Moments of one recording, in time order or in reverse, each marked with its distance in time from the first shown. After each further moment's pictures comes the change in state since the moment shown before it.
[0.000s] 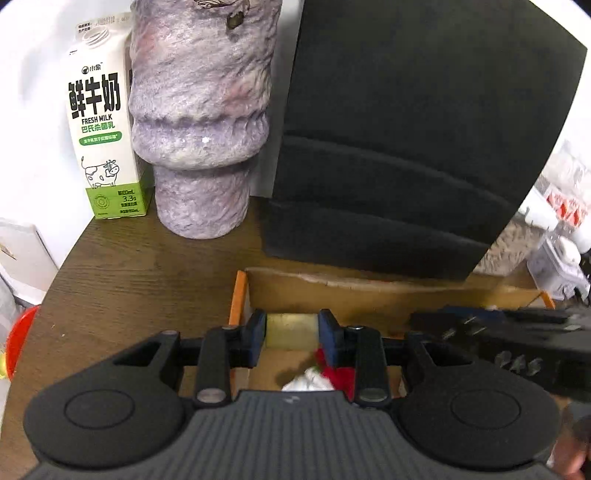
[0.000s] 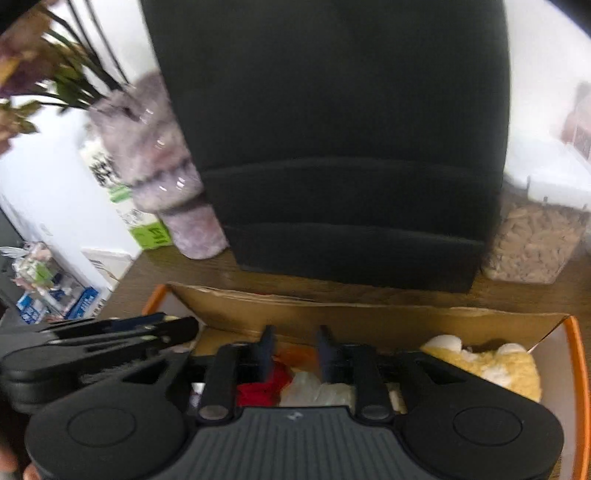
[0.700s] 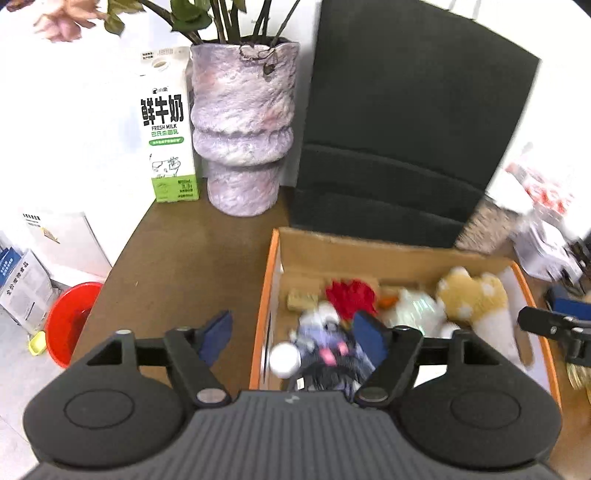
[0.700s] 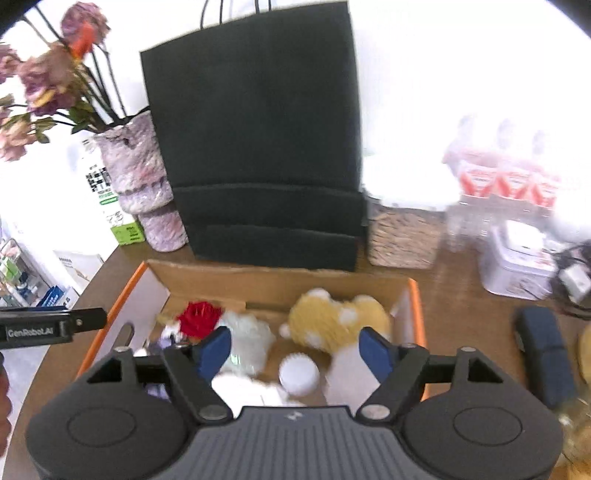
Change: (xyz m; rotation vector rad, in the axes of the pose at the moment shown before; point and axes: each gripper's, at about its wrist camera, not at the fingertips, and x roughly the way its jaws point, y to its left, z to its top) left arm -0.114 -0.013 -0.024 -0.001 0.044 0.088; right arm -0.148 -0.027 -0.048 -0.029 -0.071 -0.169
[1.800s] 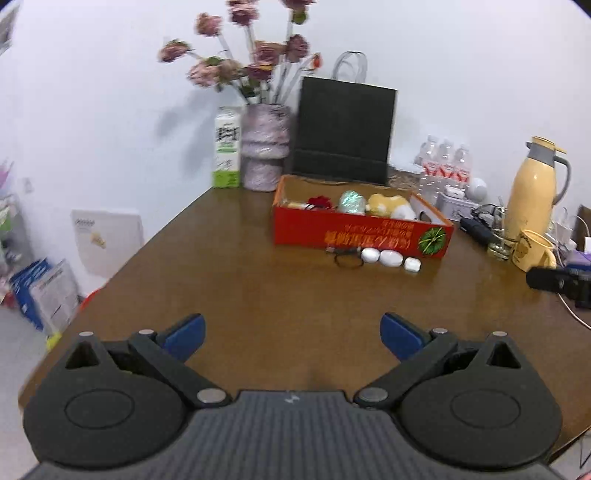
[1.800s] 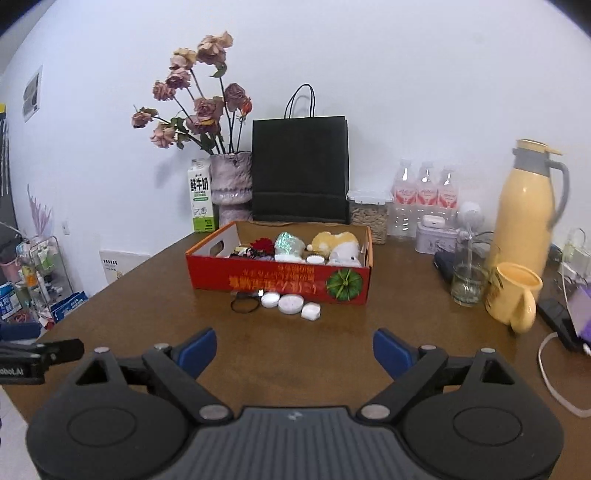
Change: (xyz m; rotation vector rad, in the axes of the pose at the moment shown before) left arm -0.231 0.006 -0.372 0.005 -0.373 -0.003; right arm -0.263 0.050 -0.334 -0.097 -0.363 -0.017
